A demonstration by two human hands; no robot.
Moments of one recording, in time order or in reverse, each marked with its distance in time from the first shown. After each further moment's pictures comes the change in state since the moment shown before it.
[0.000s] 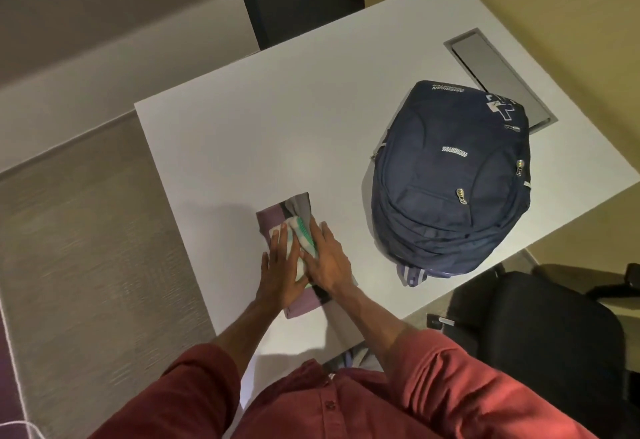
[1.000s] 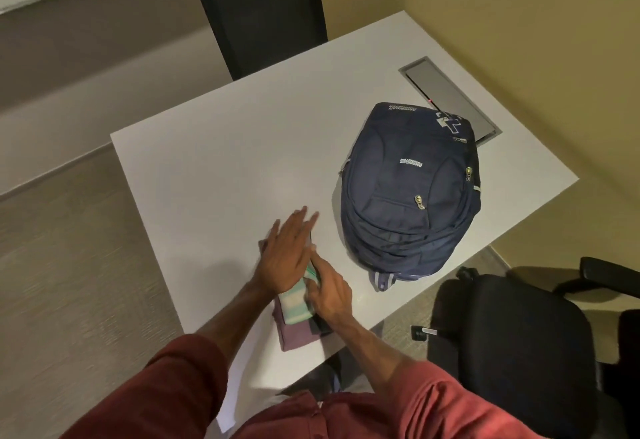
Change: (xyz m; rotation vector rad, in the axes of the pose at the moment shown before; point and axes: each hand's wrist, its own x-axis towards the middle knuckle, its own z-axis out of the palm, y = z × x) left_hand 0.036 0.097 -0.091 -0.053 0.138 0.339; right_hand -0.078 0.015 -0.046 0.080 0.174 0.073
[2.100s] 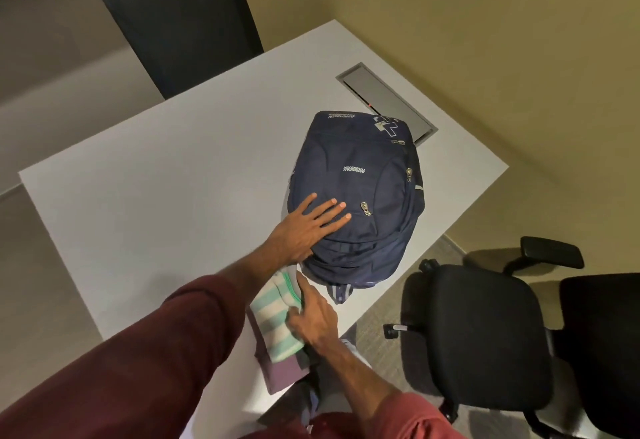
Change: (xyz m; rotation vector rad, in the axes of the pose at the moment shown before) left_hand 0.161 0.078 0.018 0.738 -0.232 0.636; right_hand -0.006 0.033 -0.045 -0.084 -0.088 0.274
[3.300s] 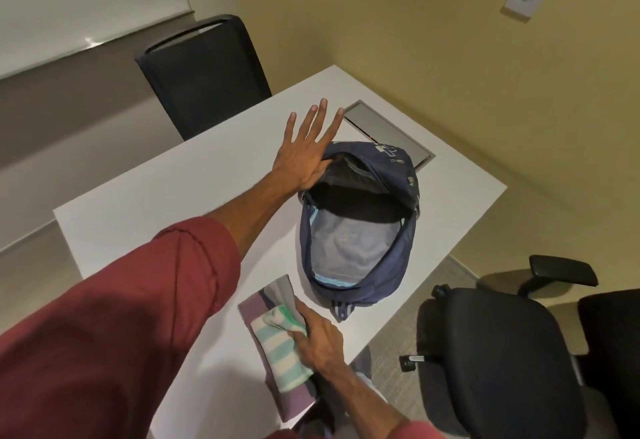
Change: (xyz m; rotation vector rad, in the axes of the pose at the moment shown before) left_hand 0.041 -0.127 -0.161 -0.228 0.294 -0.472; right_hand -0.008 -0.002 0.009 -0.011 0.107 -0.212
